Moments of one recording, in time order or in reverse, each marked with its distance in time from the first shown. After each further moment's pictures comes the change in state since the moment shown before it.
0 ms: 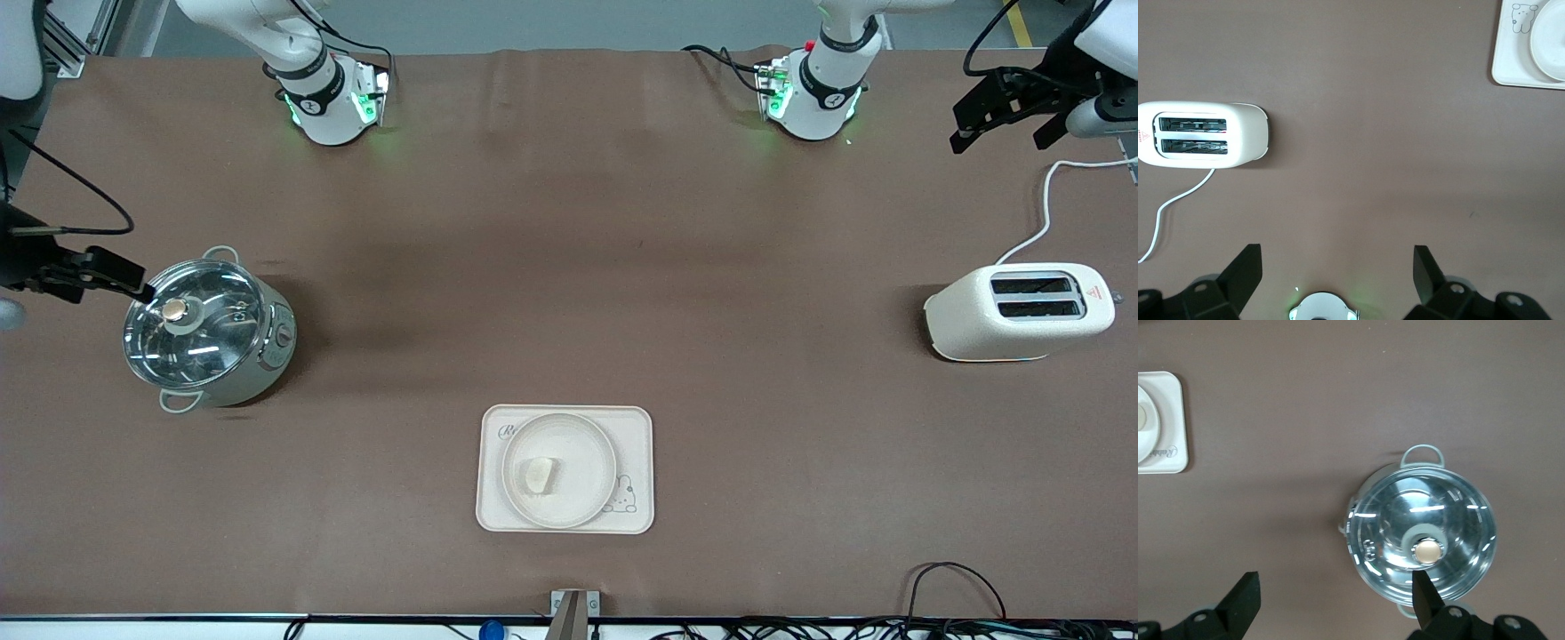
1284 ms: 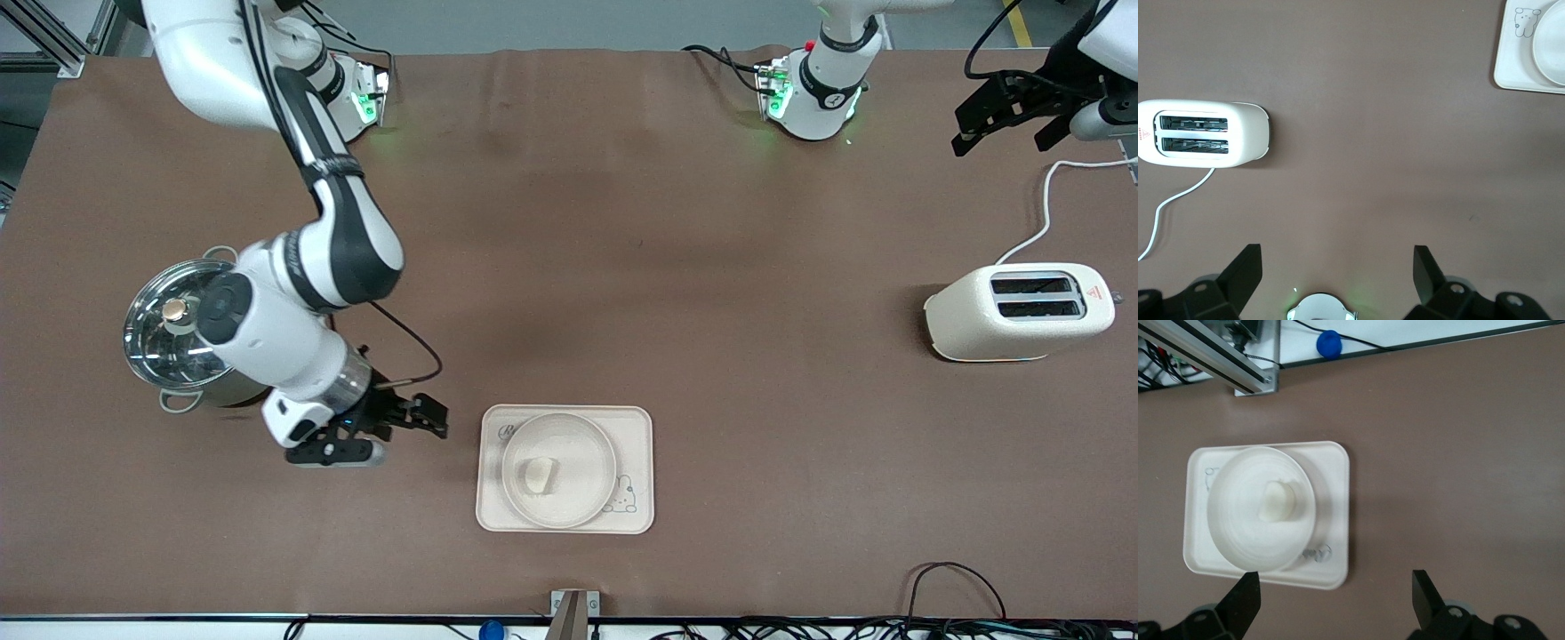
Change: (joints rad) left arm 0.002 -0.001 0.004 -0.006 0.000 0.008 -0.010; right arm 0.279 0.450 0.105 0.160 0.233 0.493 0.261
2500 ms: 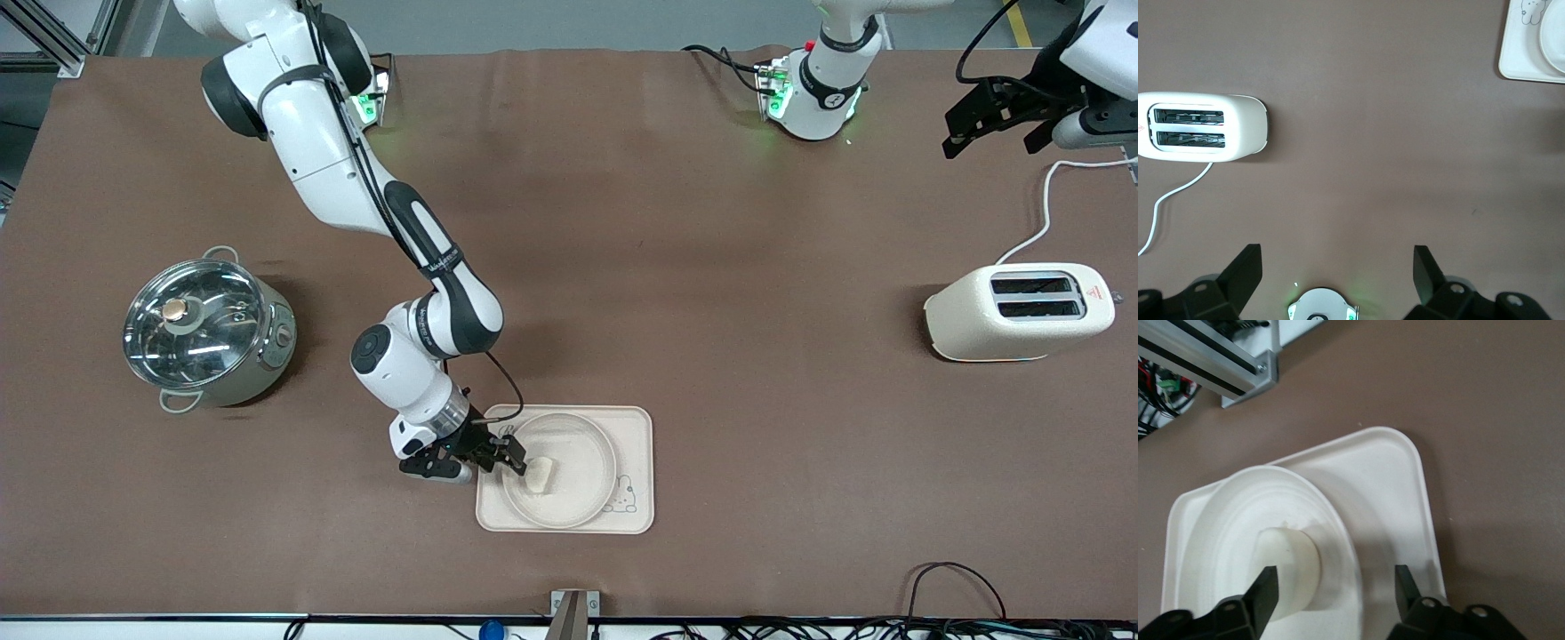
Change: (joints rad) left arm -0.001 -0.002 -0.005 -0.029 0.000 0.000 0.000; right arm 0.039 0.462 0.163 0.148 0.277 0.626 0.017
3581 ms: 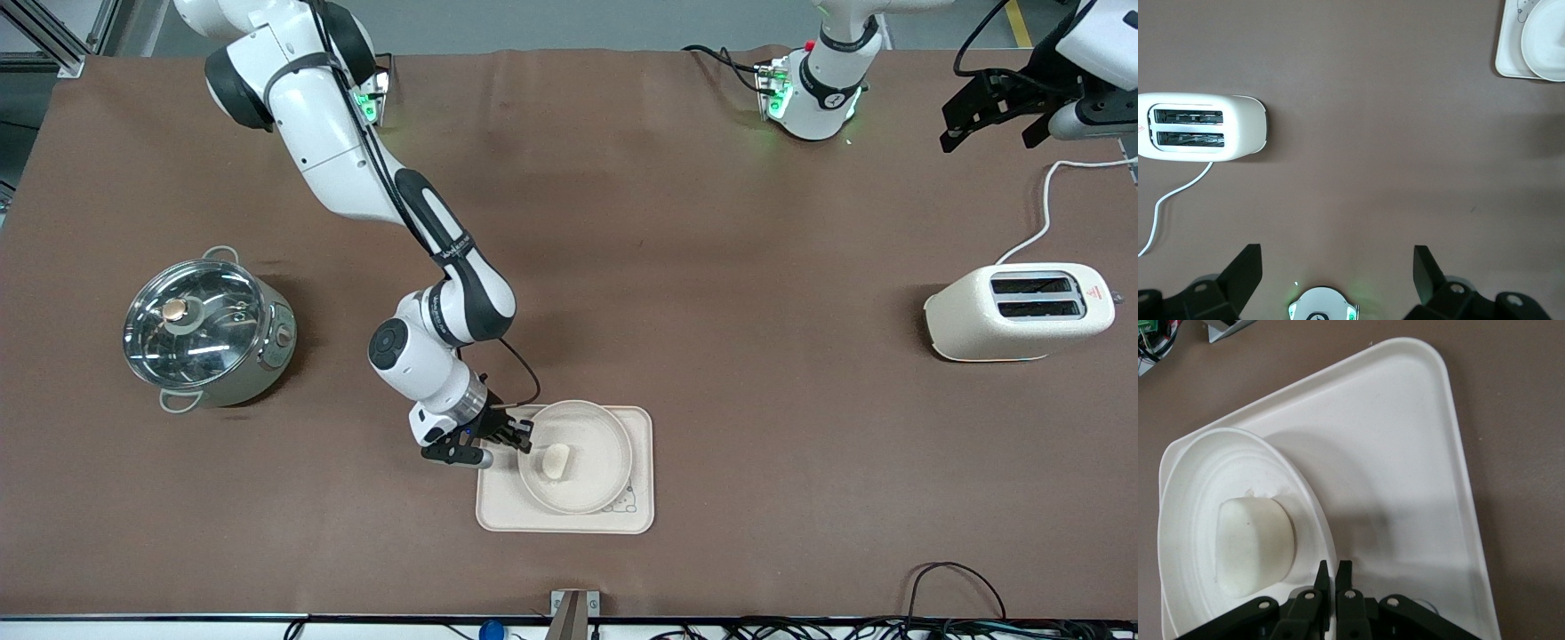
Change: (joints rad) left arm -0.005 -0.012 -0.005 0.000 0.000 -0.006 0.000; right arm 0.028 -0.015 0.001 -0.037 0.000 -0.082 0.039
